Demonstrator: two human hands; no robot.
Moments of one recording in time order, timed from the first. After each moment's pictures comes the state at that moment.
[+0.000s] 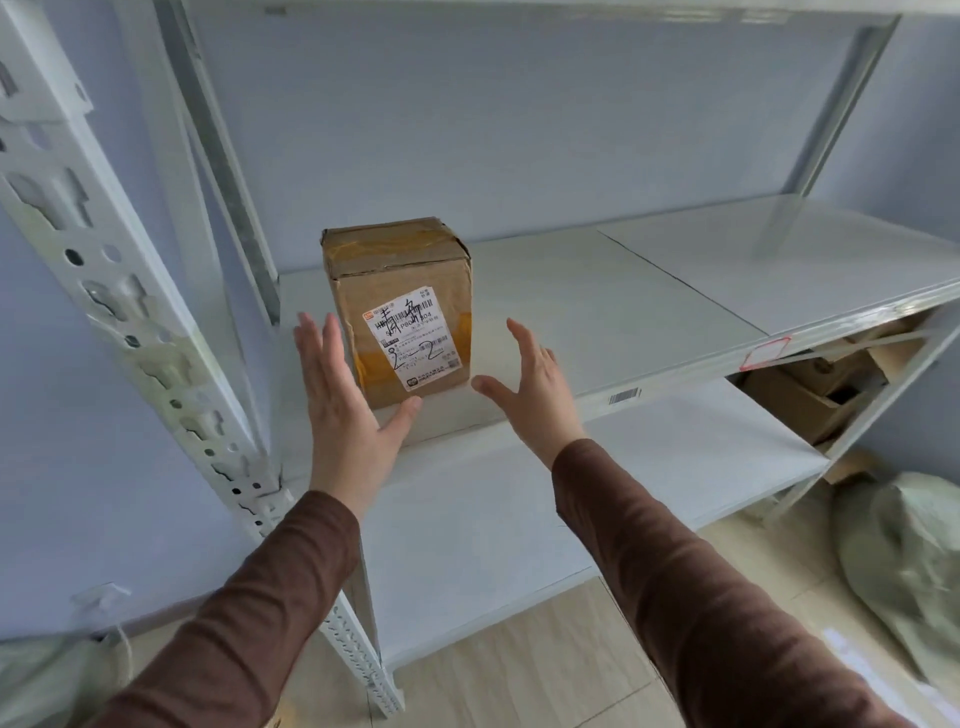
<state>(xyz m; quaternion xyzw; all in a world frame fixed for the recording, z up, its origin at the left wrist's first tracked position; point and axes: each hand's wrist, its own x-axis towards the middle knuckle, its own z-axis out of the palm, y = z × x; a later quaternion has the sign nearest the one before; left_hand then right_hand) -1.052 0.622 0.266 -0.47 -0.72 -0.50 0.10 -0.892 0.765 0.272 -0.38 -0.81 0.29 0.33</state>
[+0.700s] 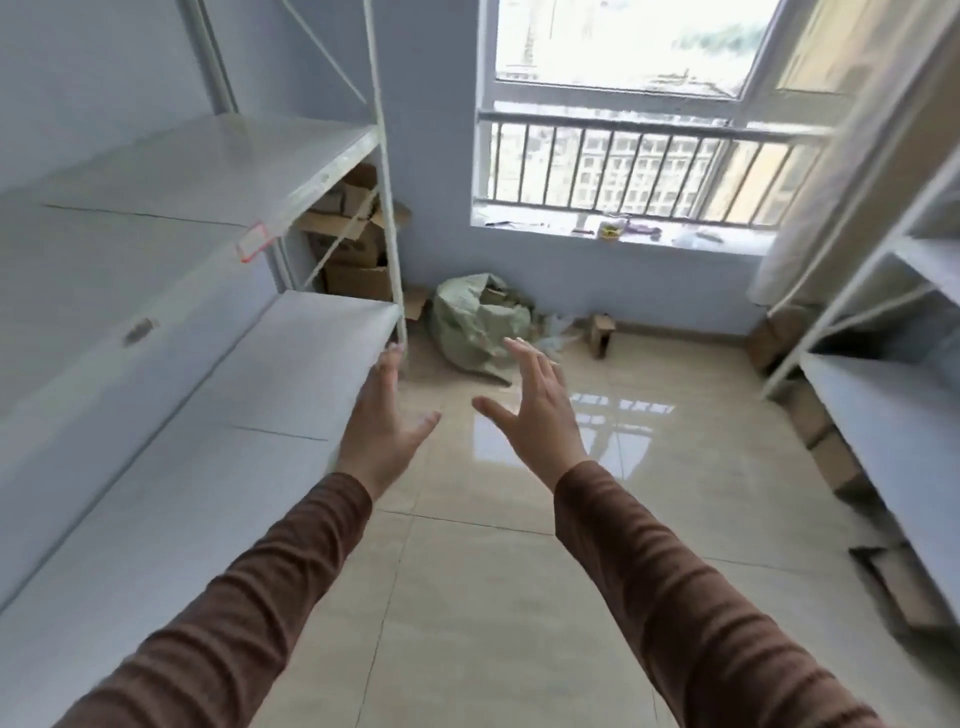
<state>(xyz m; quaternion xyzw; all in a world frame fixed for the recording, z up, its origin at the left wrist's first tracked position) -0.684 0.582 0.202 -0.83 -0.39 -0.31 -0.26 -0.501 0.481 0.215 -0.75 -0.53 0.06 0.39</state>
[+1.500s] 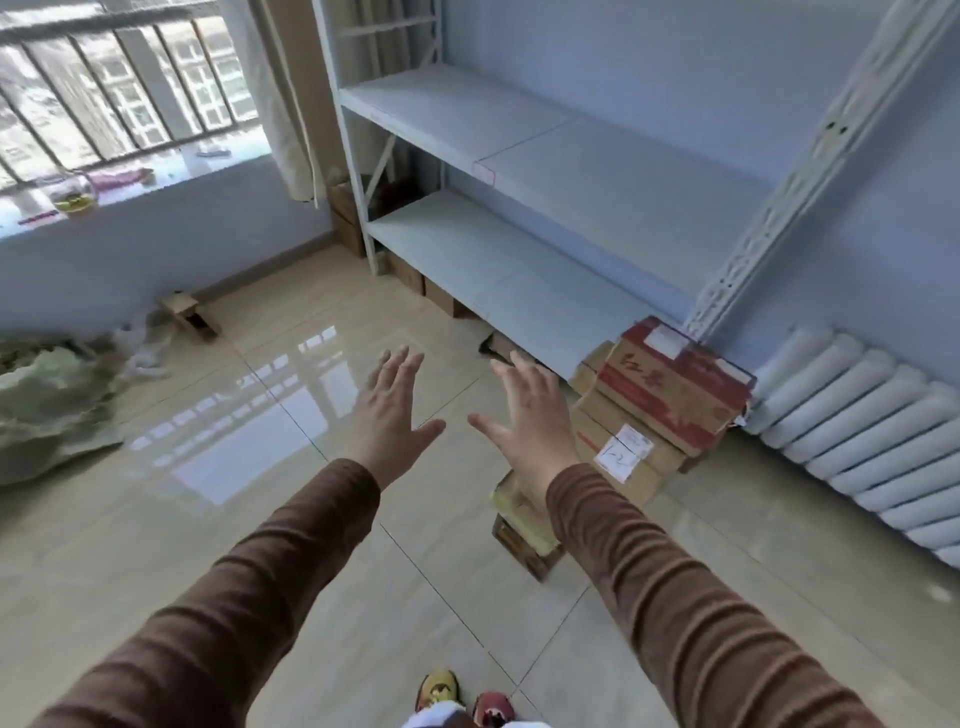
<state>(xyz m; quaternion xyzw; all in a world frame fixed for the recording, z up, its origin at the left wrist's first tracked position) -0.235 0.166 0.146 -0.97 0.02 -0.04 -0.26 -0.215 -0.038 0.150 -0.97 -0.11 0.01 0.23</state>
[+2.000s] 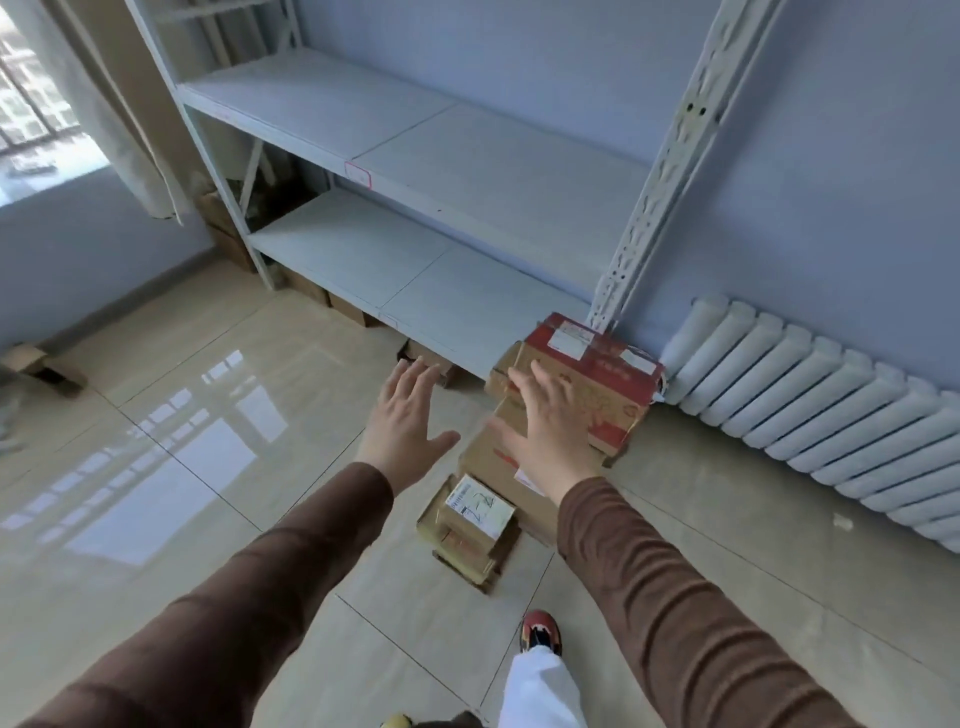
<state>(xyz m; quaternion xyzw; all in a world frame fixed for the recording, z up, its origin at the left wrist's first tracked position) -0.120 0.015 0.112 -0.96 0.14 0.03 -0.25 -0.152 -0.193 0.130 -0.97 0.02 0.02 0.23</state>
